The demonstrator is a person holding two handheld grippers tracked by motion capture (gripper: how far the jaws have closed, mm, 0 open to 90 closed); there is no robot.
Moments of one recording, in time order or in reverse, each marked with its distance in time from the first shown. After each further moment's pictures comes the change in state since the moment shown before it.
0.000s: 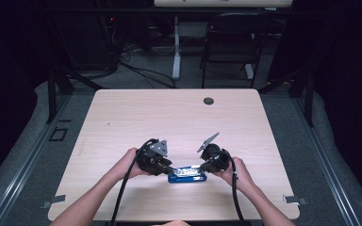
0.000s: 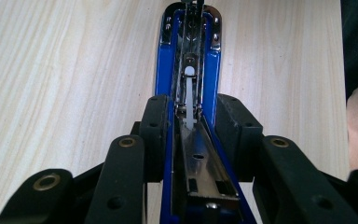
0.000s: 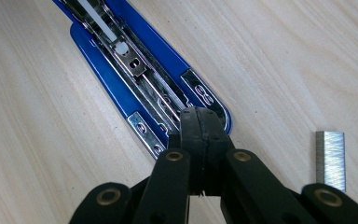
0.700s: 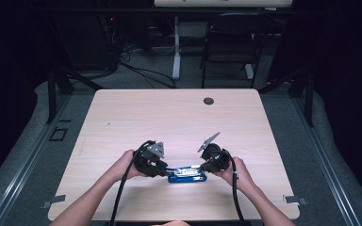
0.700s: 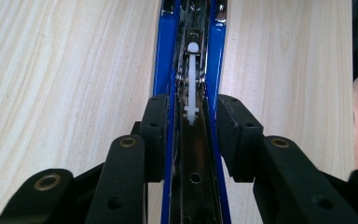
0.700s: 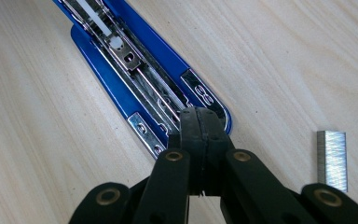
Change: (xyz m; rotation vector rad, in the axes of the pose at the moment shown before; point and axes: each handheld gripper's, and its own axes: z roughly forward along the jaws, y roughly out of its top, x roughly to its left) left arm 0.003 -0.015 0.004 0.040 -0.008 -0.038; right arm -0.001 -0.001 0.000 -0.004 0.007 0.004
